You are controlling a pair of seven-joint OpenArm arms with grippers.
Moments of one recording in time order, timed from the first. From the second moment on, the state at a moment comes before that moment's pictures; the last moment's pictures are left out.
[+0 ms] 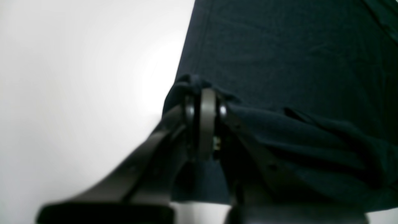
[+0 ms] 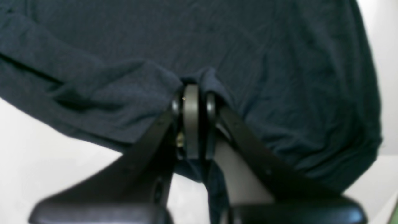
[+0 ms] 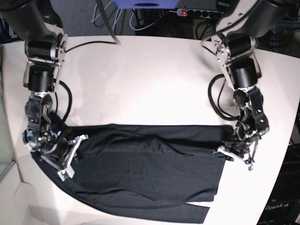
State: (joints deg) left arm -26.8 -4.2 -25.0 56.5 -2.3 -17.7 31.1; right arm 27.8 11.7 11.3 60.1 -3.5 40.1 -36.1
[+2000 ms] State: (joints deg) left arm -24.9 -3.8 -17.8 52.2 -2.3 -17.9 28.5; right arm 19.8 12.0 20.8 60.4 -7.9 40.1 -33.8
